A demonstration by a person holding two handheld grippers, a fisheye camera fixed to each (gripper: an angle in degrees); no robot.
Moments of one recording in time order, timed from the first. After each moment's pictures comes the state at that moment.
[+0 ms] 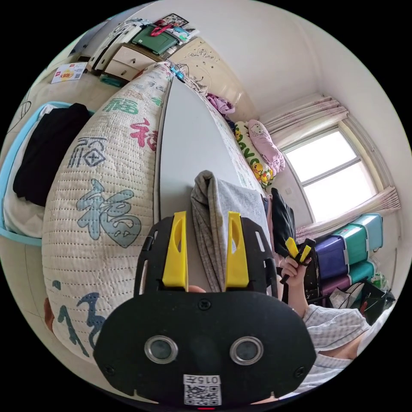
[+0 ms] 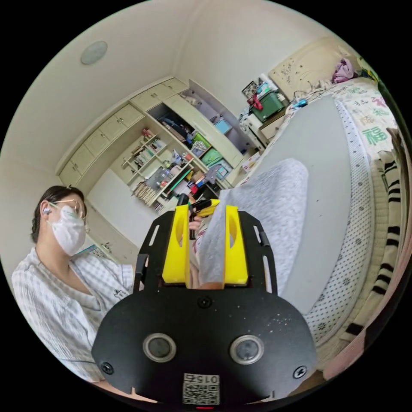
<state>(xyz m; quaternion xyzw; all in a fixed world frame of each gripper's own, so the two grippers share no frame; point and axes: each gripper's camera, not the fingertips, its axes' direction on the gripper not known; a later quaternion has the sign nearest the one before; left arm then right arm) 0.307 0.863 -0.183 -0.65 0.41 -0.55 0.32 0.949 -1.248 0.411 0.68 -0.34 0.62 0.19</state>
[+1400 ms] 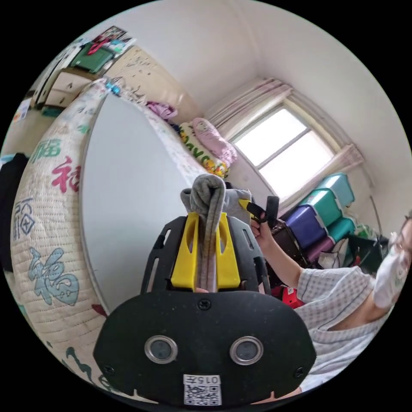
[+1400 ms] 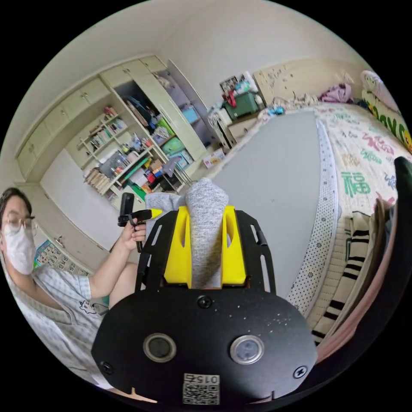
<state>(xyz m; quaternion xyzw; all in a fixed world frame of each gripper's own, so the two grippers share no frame) 0.335 0.841 -0.254 -0.53 0.52 -0.57 0.35 0.914 -1.494 0.225 0.57 -0.30 0.70 0.29</state>
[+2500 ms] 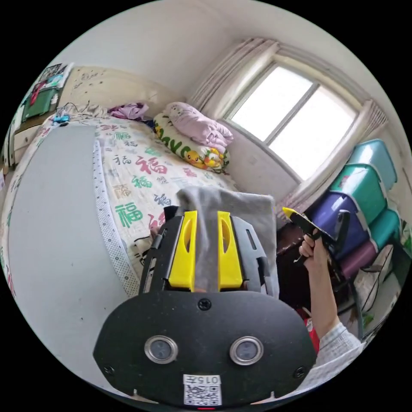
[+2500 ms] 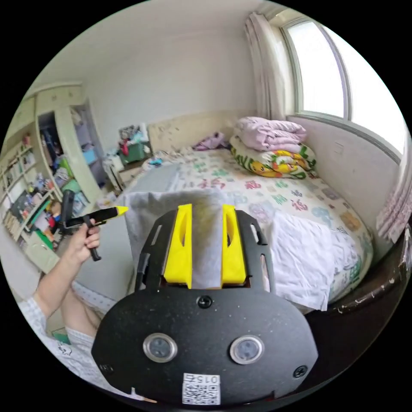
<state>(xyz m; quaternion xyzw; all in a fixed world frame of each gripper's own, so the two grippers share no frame) 0.739 0.527 -0.283 -0.52 0.57 -0.47 0.43 0.652 -1.437 0.325 0.24 -0.14 0.92 0.29</state>
